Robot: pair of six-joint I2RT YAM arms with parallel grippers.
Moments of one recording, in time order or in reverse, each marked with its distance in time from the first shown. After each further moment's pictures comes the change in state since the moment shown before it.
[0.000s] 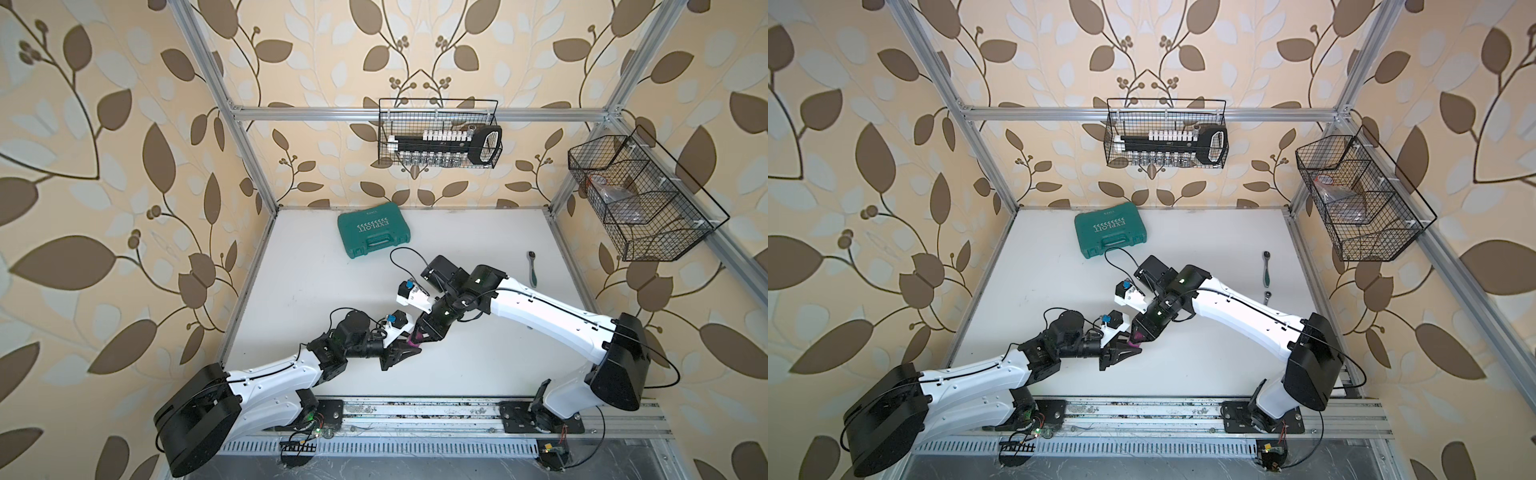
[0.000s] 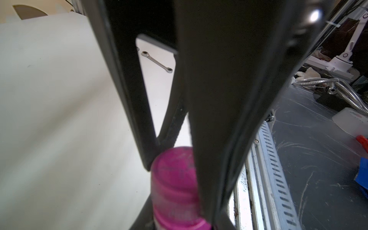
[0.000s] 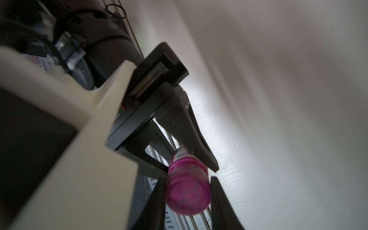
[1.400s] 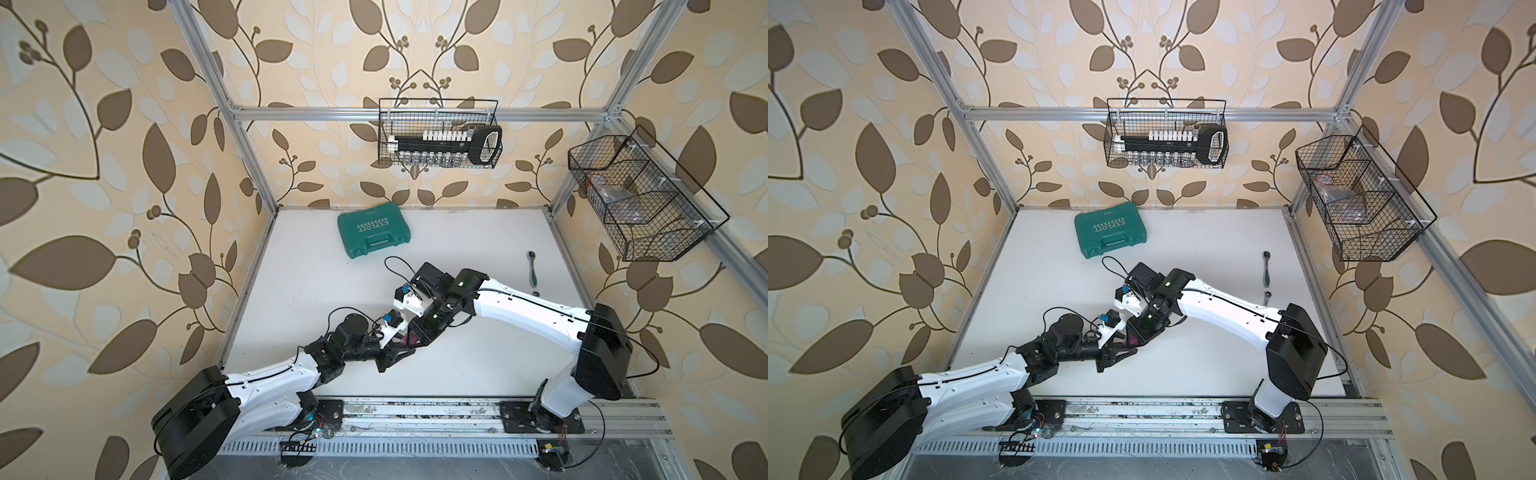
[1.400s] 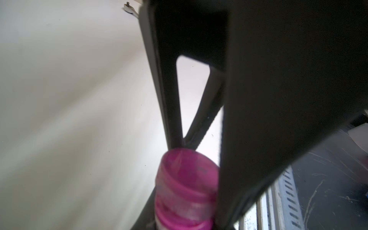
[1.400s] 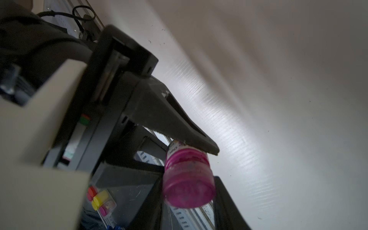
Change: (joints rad) left arm 0.001 -0.029 -0.040 -0.043 -0.104 -0.067; right arm 0.018 0.084 -0.010 0.032 0.004 0.230
